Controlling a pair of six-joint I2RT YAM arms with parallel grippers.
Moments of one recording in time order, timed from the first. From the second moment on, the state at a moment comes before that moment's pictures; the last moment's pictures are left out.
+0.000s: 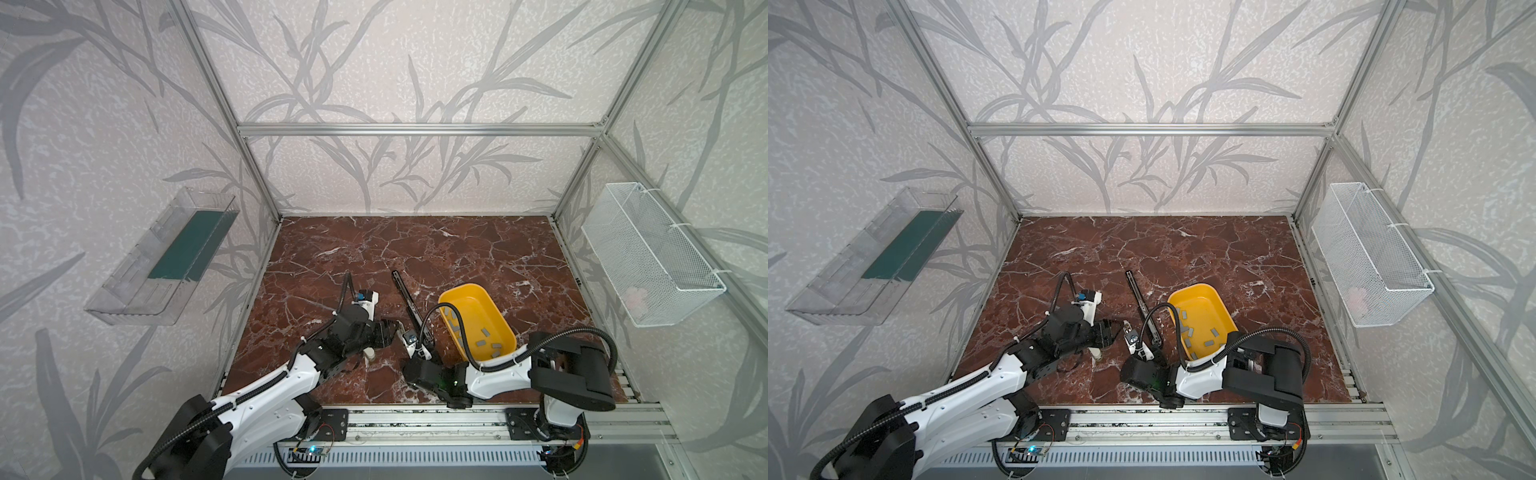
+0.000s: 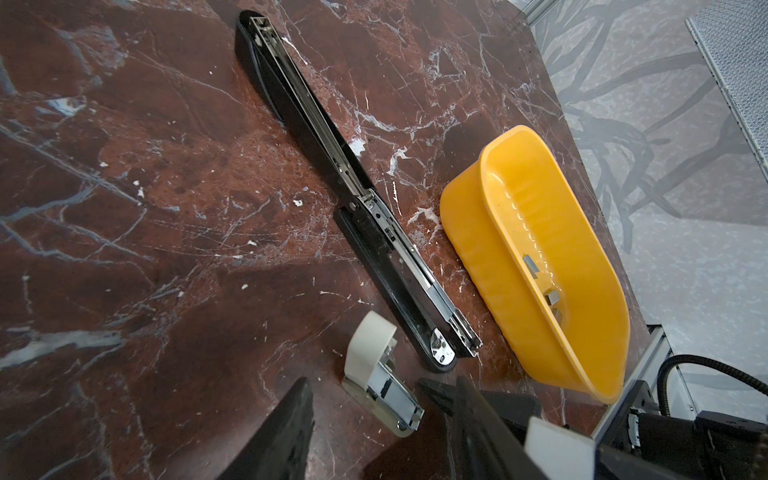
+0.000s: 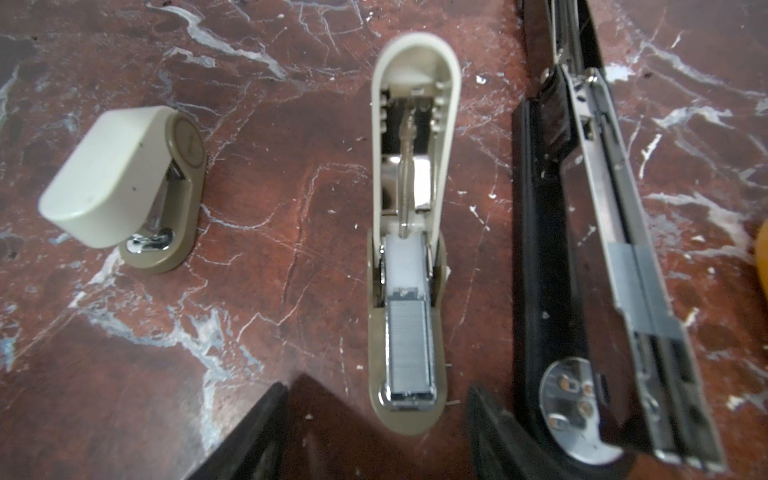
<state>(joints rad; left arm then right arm) -0.66 0.98 0.37 0.00 0.10 -0.67 1.33 1.75 0.66 0.24 0.53 0.60</state>
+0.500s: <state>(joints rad) -0.66 1.04 0.37 0.05 0.10 -0.67 1.31 1.77 0.59 0.43 0.51 0.53</state>
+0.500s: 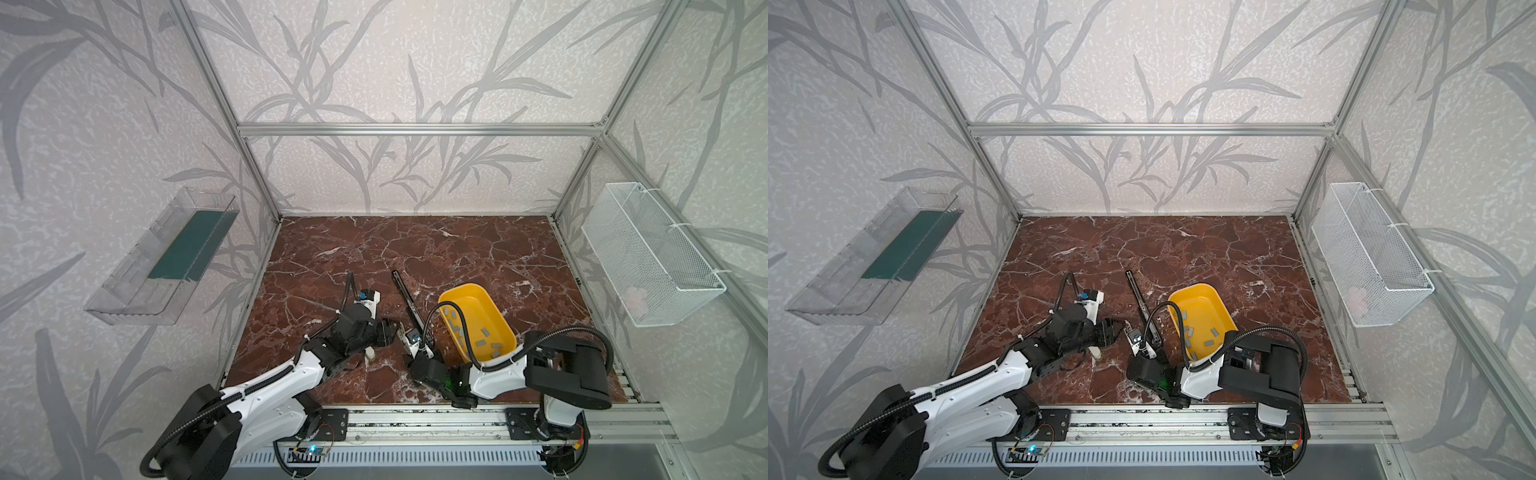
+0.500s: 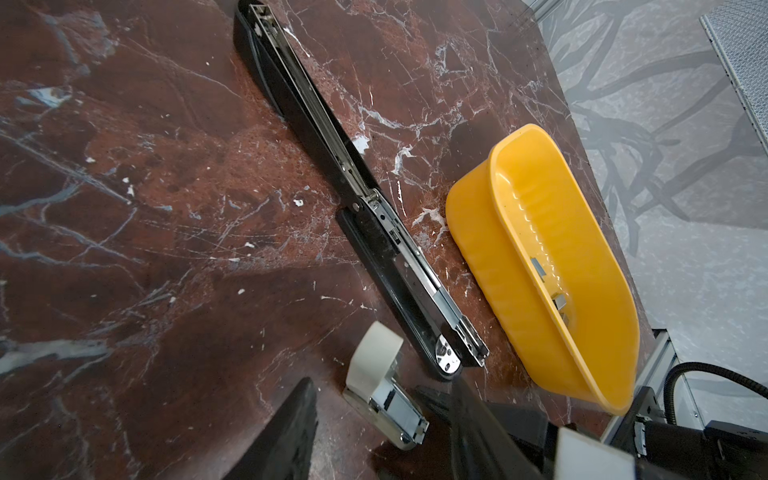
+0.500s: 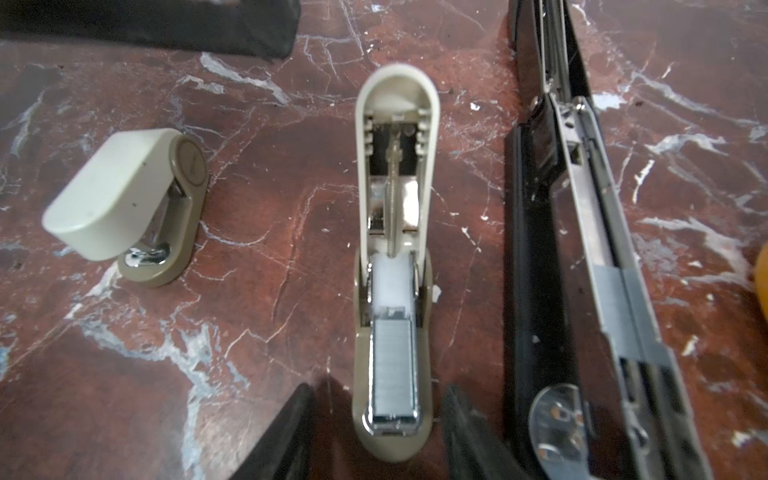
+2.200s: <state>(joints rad) -0.60 1.25 0.41 0.04 0.15 -0.56 1.30 1.83 0.59 0.56 0.51 0.51</state>
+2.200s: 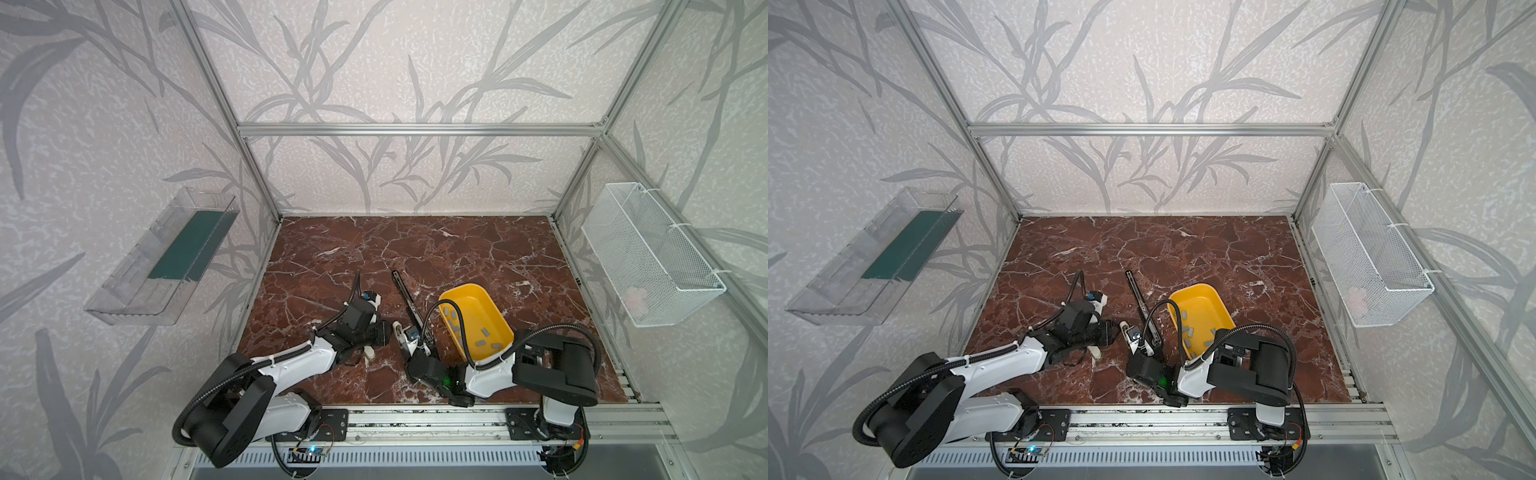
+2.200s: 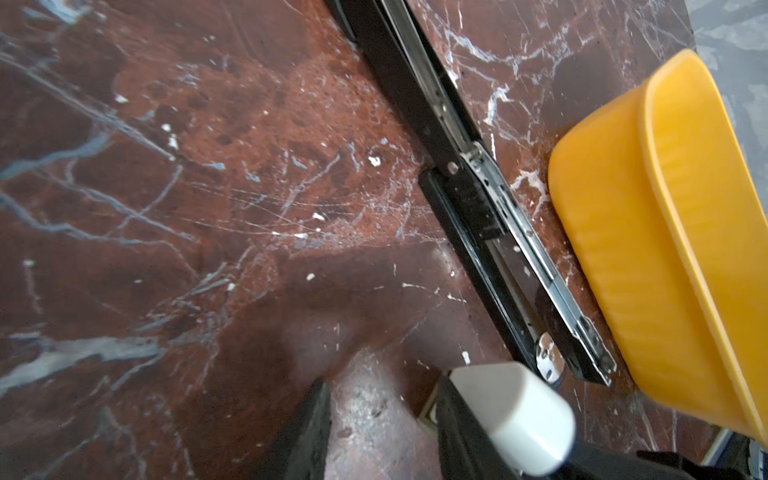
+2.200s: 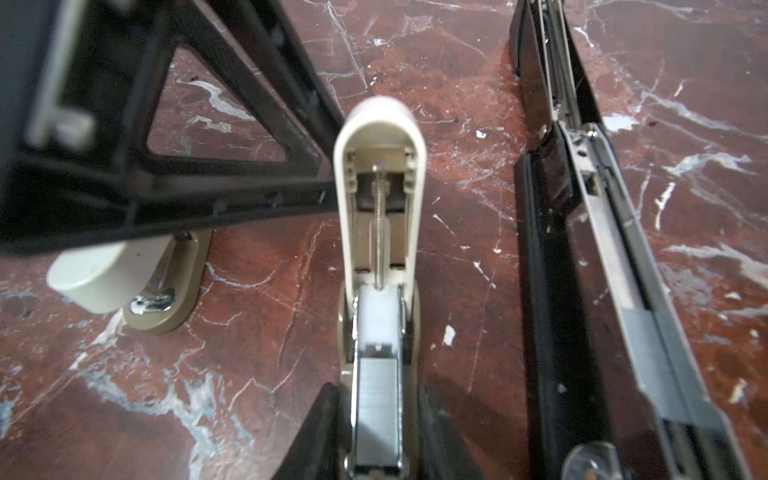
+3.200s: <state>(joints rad) -0.85 1.24 0.37 0.15 0.03 -0.44 1.30 1.84 0.59 0.57 0.55 0.56</state>
